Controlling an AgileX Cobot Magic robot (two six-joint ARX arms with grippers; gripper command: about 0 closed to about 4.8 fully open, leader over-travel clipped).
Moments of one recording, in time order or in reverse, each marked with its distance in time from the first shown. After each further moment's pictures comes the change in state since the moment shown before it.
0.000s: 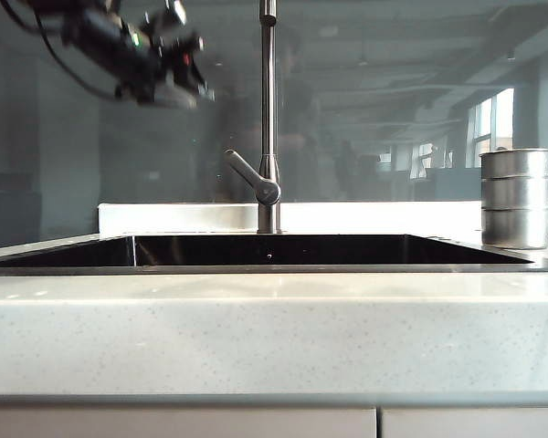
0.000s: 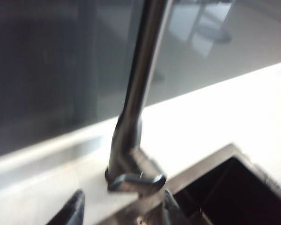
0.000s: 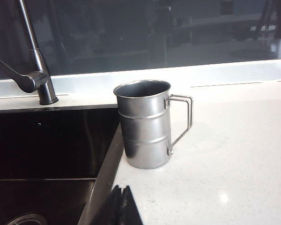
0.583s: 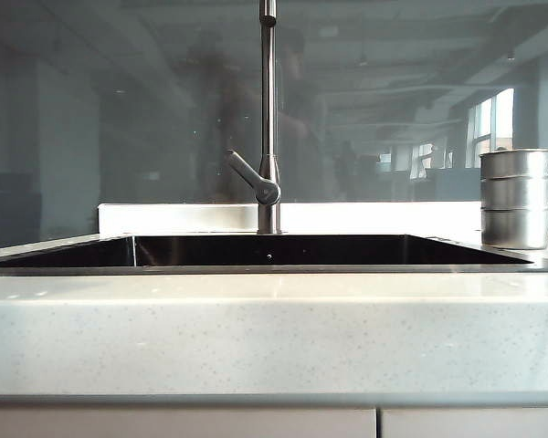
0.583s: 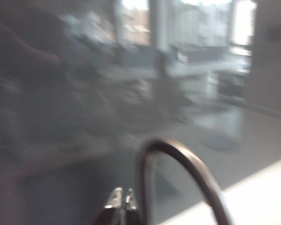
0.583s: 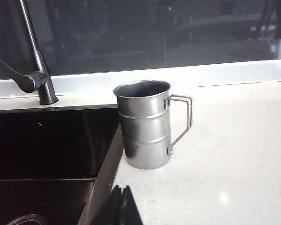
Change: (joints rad) left arm 0.000 -0.430 0.000 0.012 -0.155 0.007; right arm 0.000 0.000 0.000 0.000 0.000 0.000
